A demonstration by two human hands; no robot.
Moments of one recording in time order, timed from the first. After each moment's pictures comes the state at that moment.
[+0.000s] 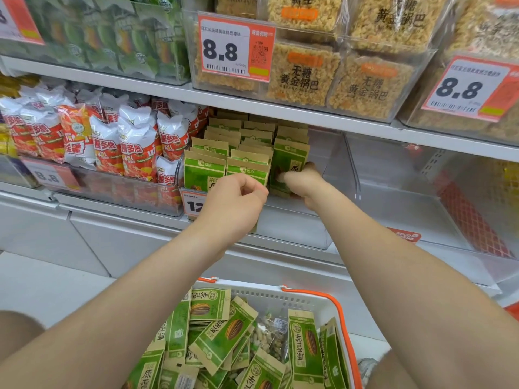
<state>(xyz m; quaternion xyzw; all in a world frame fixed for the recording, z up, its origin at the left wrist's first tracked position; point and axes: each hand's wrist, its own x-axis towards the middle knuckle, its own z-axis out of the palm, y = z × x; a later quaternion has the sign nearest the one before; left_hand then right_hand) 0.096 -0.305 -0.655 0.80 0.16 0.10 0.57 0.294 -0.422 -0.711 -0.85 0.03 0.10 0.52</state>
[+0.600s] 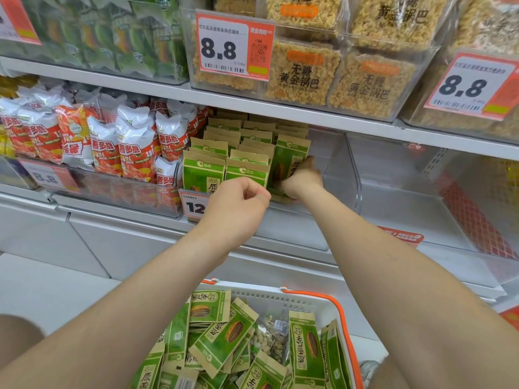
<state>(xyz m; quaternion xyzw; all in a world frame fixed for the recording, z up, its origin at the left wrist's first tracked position) 0.097 -0.309 -0.657 0.81 0.15 0.08 0.56 0.310 -0.411 -0.716 -0.96 0.02 0.05 0.27</state>
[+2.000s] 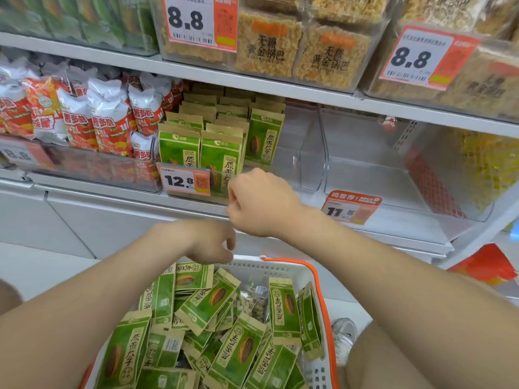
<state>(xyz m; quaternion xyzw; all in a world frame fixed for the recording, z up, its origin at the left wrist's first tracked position) 0.079 -0.299 -0.712 0.95 -0.05 -0.30 0.09 0.122 -0.436 -0.659 -0.92 -0.39 -0.02 0.06</state>
